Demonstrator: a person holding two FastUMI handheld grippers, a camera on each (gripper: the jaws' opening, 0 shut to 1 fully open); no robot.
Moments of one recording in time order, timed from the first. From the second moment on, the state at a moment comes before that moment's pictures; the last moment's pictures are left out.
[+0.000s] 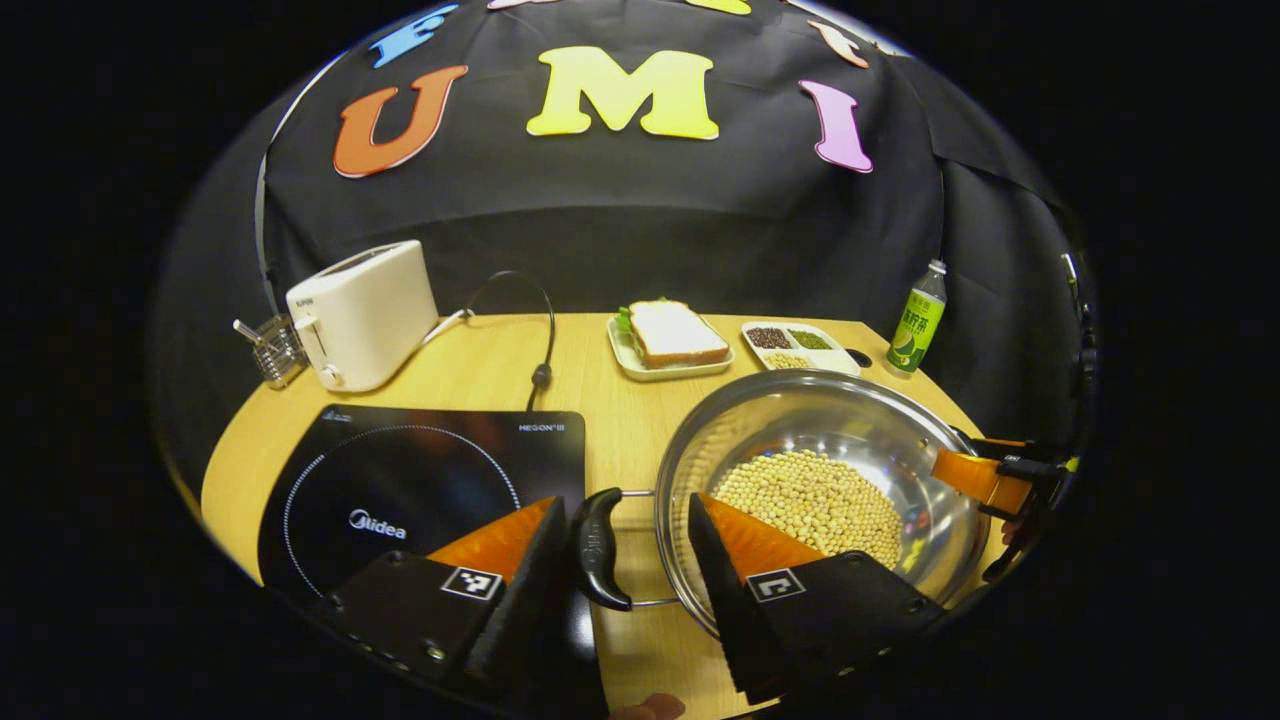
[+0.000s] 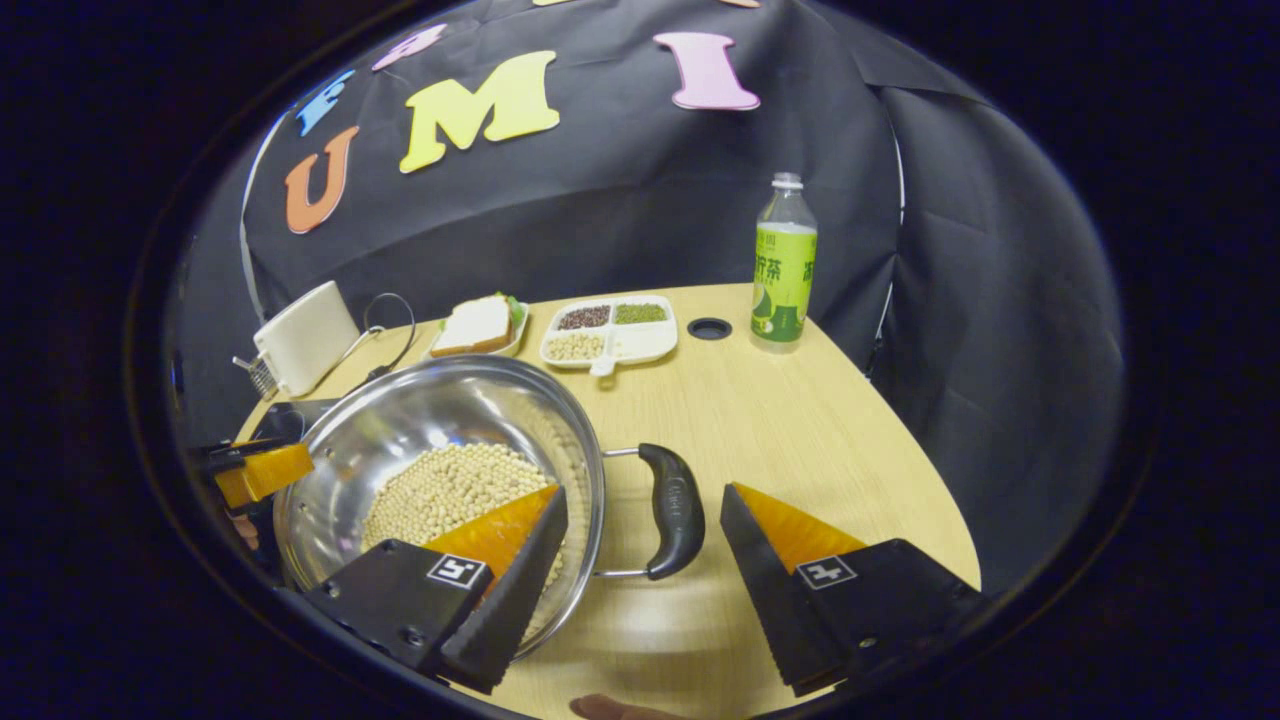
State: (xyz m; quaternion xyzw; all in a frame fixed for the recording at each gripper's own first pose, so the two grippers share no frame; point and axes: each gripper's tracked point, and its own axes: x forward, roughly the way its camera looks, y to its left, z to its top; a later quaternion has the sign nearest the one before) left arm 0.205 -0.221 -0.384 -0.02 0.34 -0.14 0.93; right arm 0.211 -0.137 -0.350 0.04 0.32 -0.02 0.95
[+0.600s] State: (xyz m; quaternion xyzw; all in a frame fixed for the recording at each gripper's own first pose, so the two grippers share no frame) left arm 0.200 -0.223 -0.393 -0.01 0.35 -0.15 0.93; right arm 0.210 -0.133 -0.359 0.08 0.33 -0.03 0.94
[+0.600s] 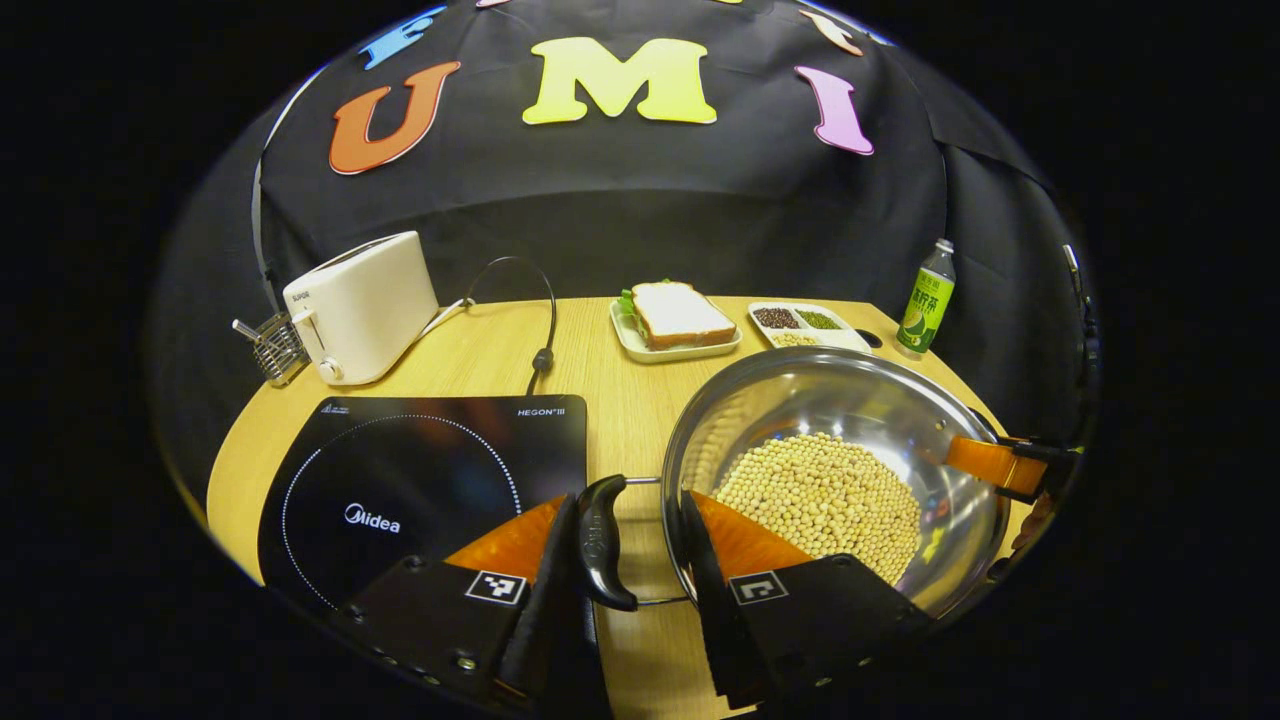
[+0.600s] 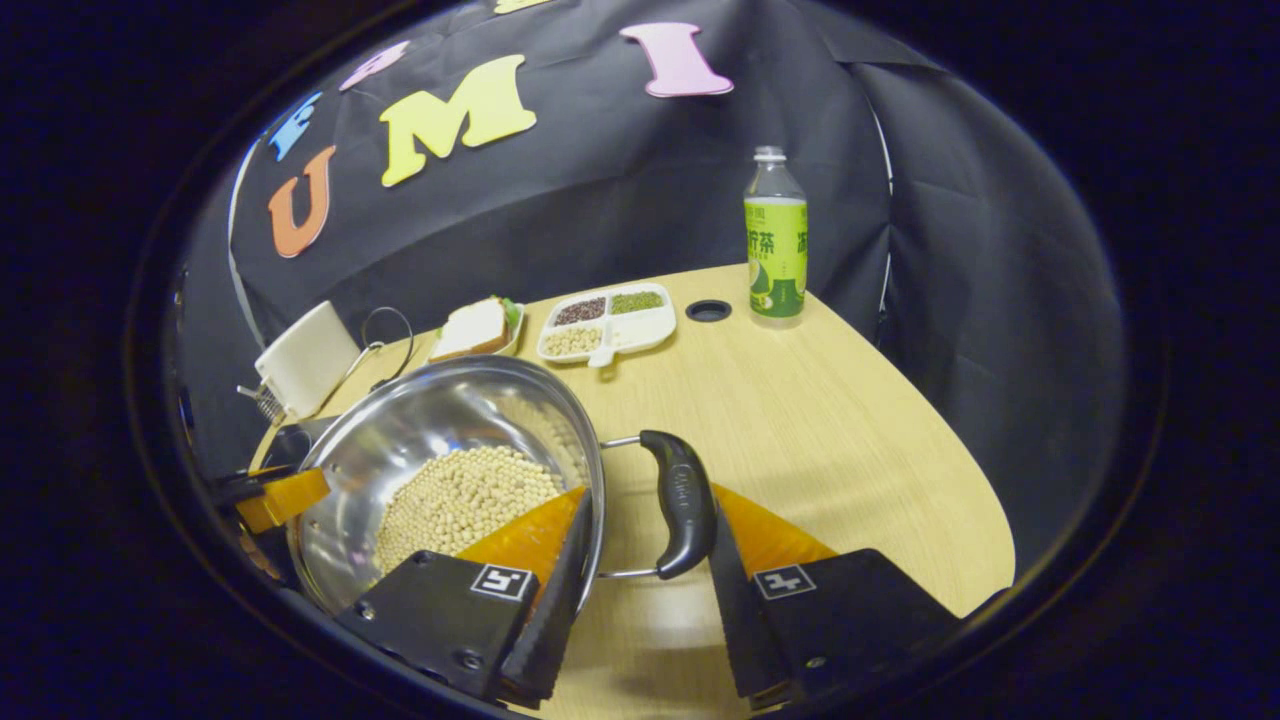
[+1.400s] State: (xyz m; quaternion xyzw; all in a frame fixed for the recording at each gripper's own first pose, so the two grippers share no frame) left arm 0.155 -0.217 -0.333 -0.01 0.31 -0.16 0.94; right arm 0.150 -0.137 -0.307 0.09 0.30 -0.04 0.95
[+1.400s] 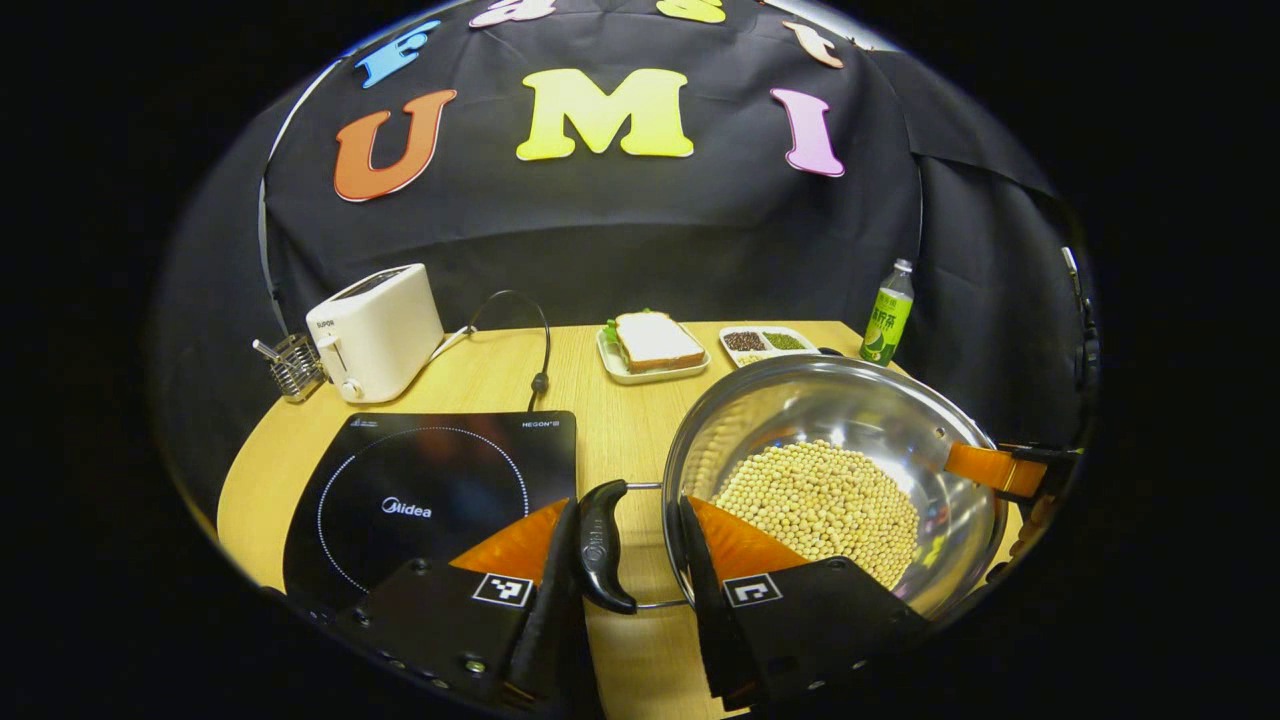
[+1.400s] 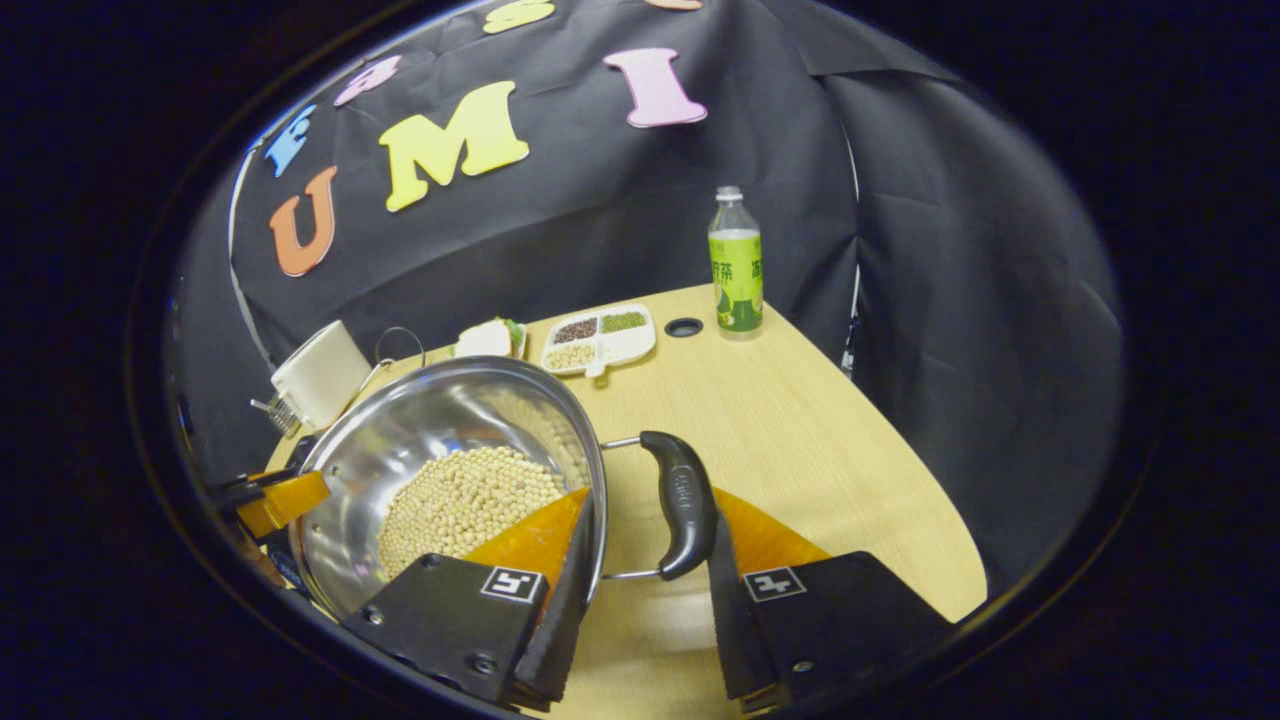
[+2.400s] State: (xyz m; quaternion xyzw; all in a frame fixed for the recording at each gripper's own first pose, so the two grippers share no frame) left arm 0.126 -0.012 -0.265 -0.03 0.24 -0.07 0.97; right arm 0.129 0.052 -0.256 0.06 0.29 0.05 0.95
